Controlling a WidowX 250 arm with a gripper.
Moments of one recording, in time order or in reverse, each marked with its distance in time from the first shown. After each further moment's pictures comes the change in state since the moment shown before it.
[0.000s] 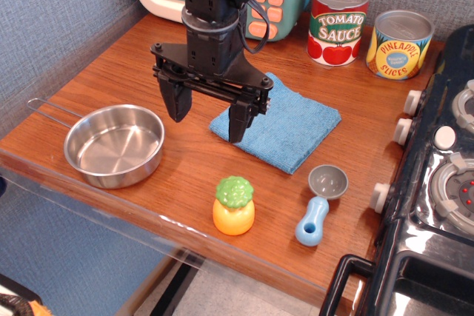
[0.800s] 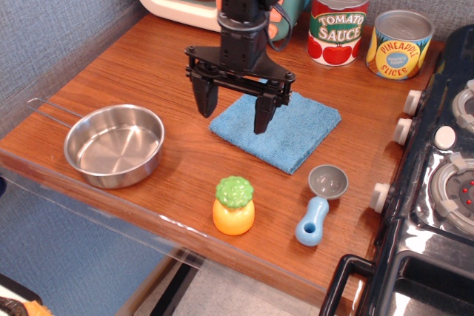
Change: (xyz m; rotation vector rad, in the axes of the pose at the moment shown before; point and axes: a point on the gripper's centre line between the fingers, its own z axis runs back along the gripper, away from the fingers) arm 0.045 -0.008 -0.037 -0.016 0.075 0.036
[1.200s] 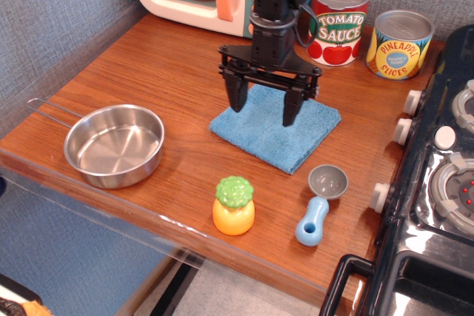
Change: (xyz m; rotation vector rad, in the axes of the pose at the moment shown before) arm 0.034 -0.021 -0.019 -0.047 0.004 -0.028
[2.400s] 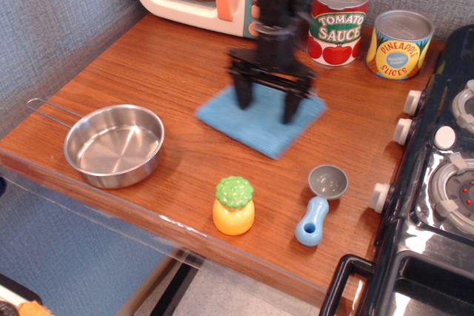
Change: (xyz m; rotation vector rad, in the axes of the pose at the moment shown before) arm 0.024 0.035 -0.023 0.007 0.003 -0.041
